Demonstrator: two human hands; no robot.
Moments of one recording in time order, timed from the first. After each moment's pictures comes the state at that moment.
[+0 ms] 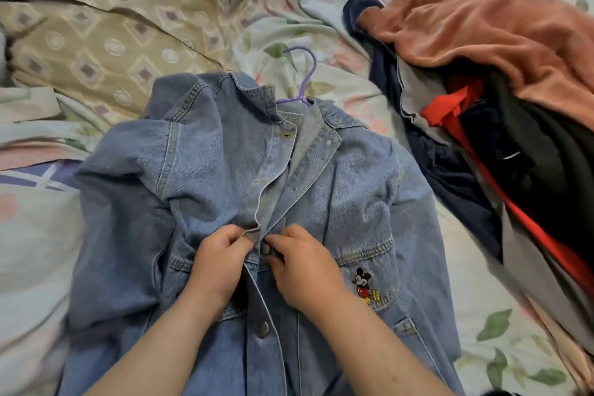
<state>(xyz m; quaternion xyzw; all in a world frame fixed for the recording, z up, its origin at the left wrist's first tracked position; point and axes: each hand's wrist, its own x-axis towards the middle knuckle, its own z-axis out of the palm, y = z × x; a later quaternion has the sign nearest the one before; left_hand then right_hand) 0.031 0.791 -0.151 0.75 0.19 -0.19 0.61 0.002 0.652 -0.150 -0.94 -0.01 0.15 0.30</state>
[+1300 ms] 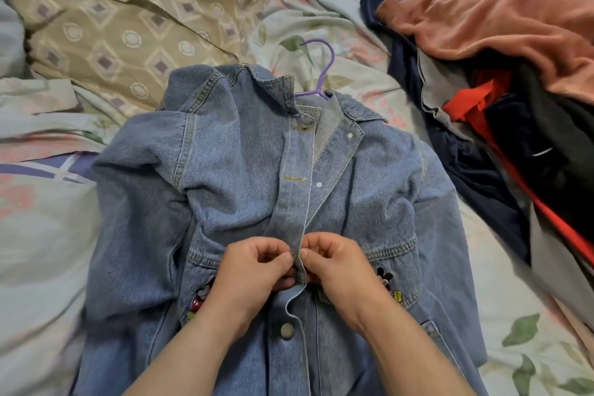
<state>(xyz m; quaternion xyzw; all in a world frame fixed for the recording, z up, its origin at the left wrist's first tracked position) 0.010 0.783 -0.137 0.67 0.19 -0.28 0.66 -0.007 0.646 -0.137 -0.64 0.26 0.20 0.70</state>
